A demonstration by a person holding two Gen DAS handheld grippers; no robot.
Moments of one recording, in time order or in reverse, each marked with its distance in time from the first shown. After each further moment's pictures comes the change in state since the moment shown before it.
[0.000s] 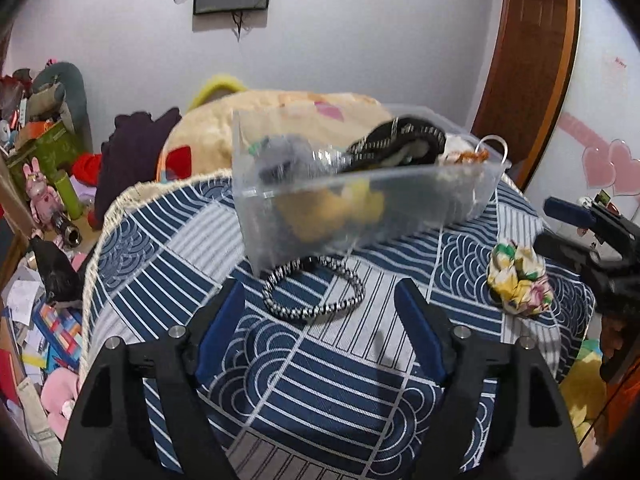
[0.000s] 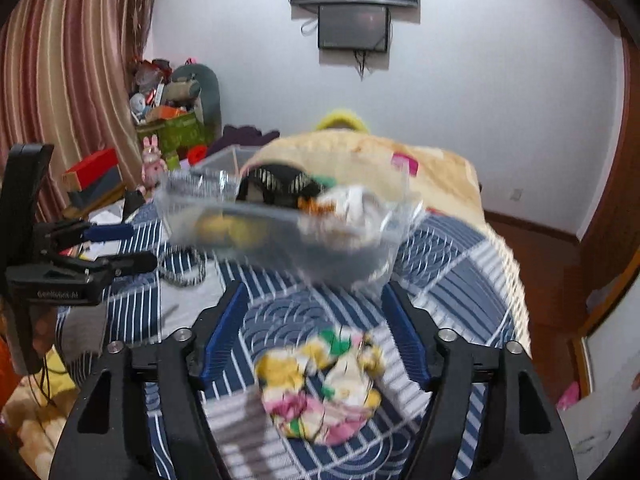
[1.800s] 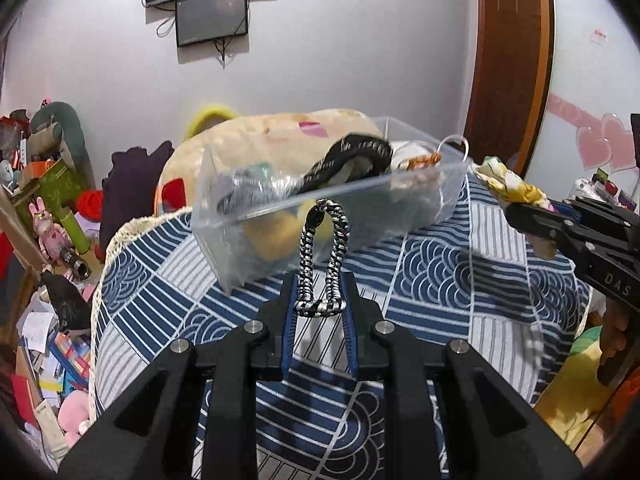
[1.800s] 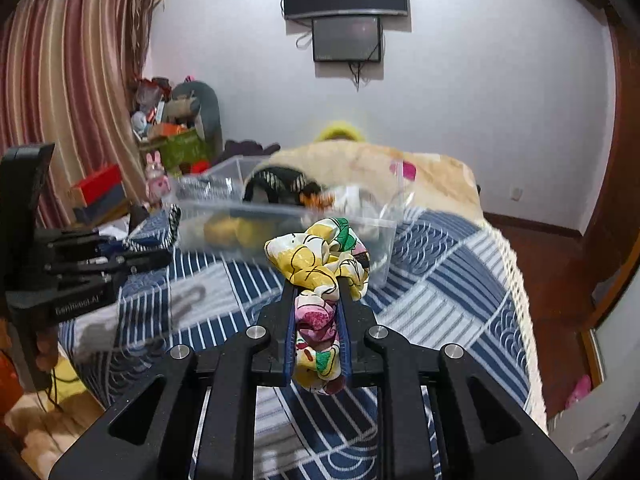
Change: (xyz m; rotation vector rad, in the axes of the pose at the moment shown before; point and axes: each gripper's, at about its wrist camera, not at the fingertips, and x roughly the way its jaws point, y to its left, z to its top) left arm -0.017 -0.047 -0.001 0.101 -0.049 0.036; right arm -0.031 -0.003 -0.011 0.042 -0.086 0.009
